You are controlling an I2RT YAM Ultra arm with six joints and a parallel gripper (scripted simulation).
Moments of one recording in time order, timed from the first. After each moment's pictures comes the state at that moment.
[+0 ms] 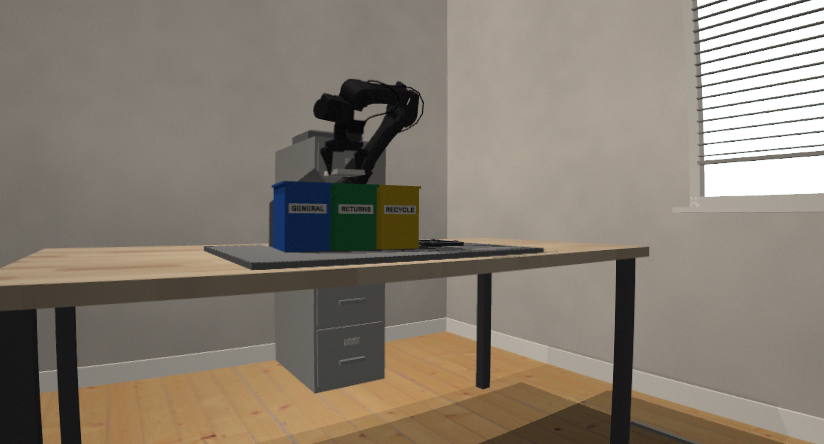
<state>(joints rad) -0.78 2.04 1.18 -1.40 -0.62 -1.09</state>
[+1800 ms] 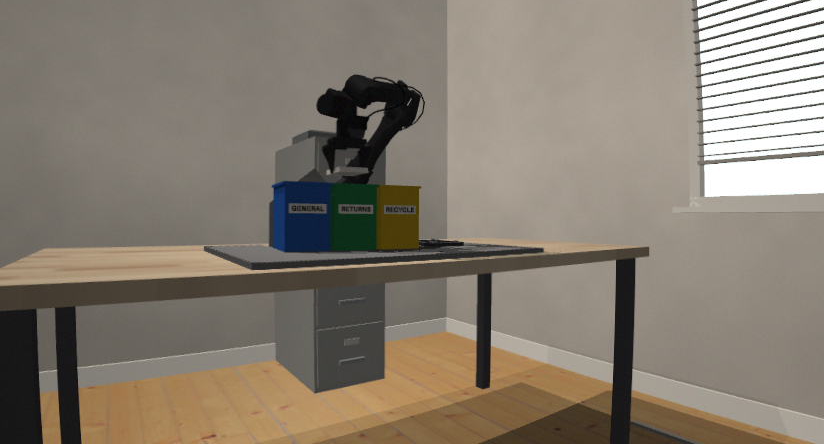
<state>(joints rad) -0.69 2.15 1.37 -1.42 -0.69 -0.98</state>
